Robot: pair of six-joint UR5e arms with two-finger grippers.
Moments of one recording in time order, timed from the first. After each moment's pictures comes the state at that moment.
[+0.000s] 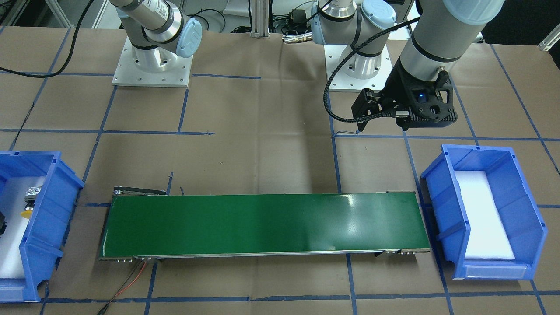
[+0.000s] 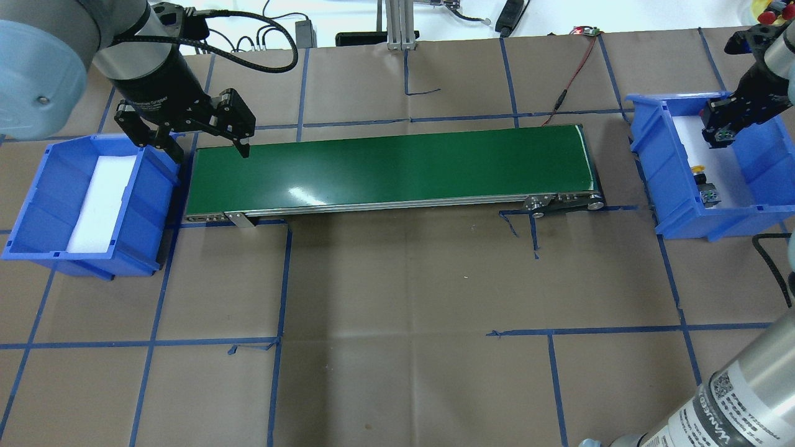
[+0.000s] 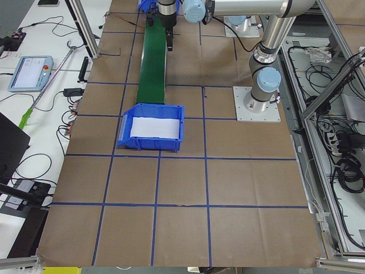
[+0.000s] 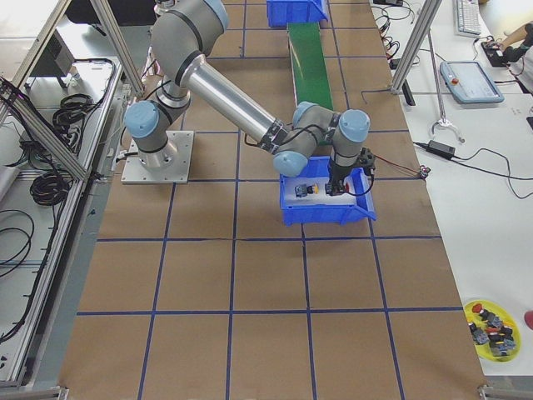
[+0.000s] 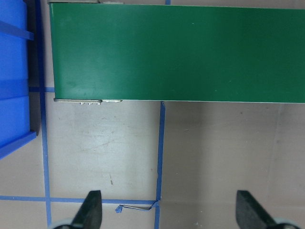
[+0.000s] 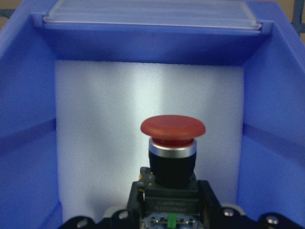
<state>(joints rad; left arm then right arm) -1.54 -1.62 -1.56 -1.57 1.56 -0.01 1.06 -1.03 1.47 -2.04 -1.57 -0.56</state>
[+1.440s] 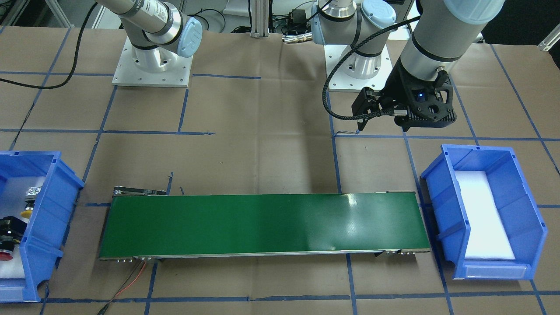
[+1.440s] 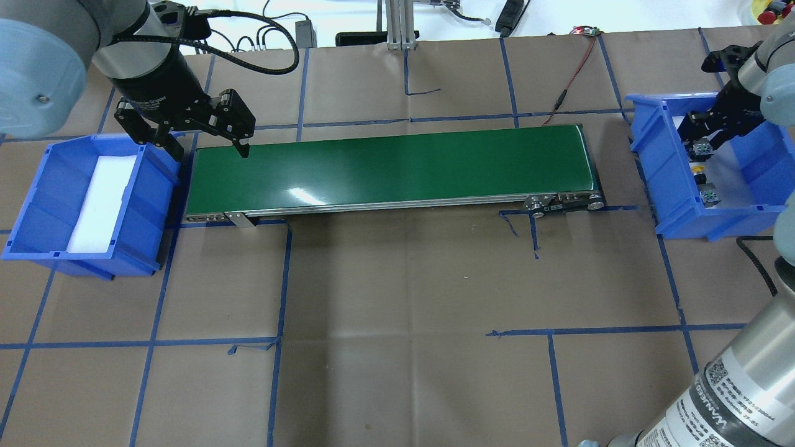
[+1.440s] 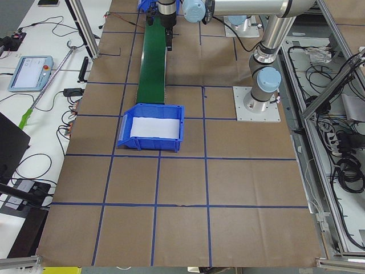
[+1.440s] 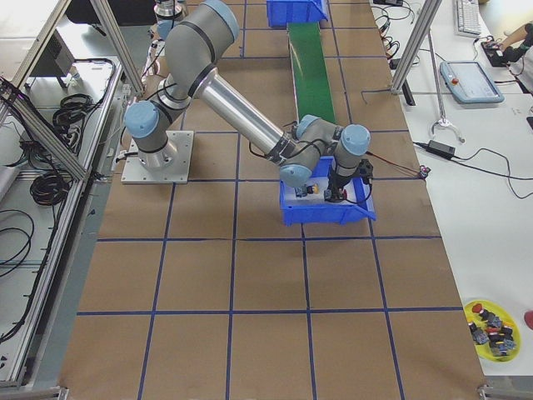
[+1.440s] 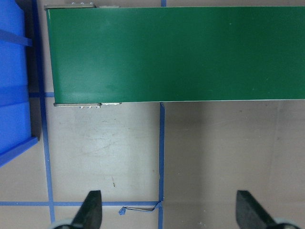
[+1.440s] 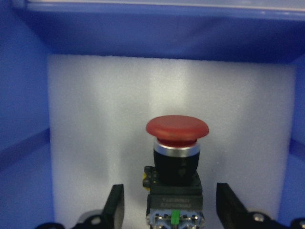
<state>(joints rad) -1.54 -1.62 -1.56 -1.57 1.56 0.02 1.07 -0.98 1.47 -2.06 -1.56 -0.56</state>
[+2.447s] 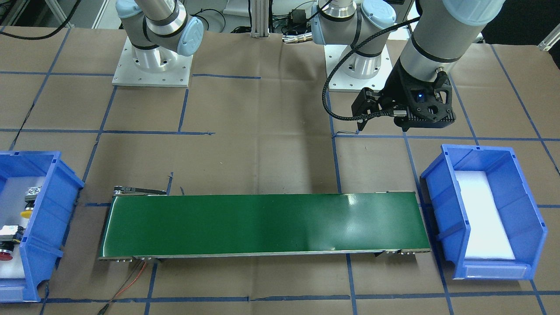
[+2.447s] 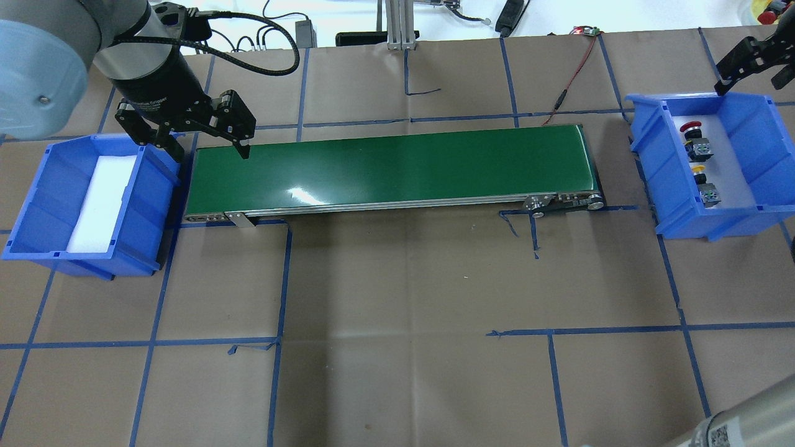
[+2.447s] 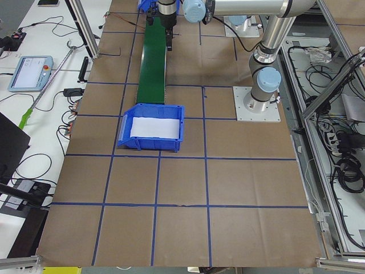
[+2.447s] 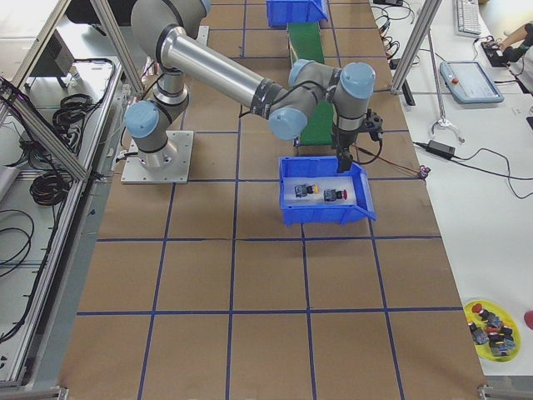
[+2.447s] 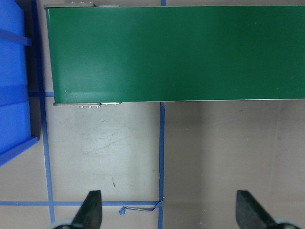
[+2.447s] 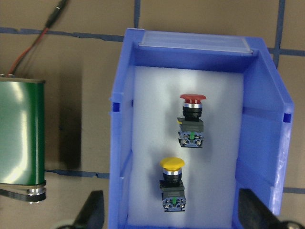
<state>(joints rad) -1.54 -1.62 -1.56 -1.57 1.56 0.02 1.11 -1.26 1.38 -1.75 -1.51 -0.56</state>
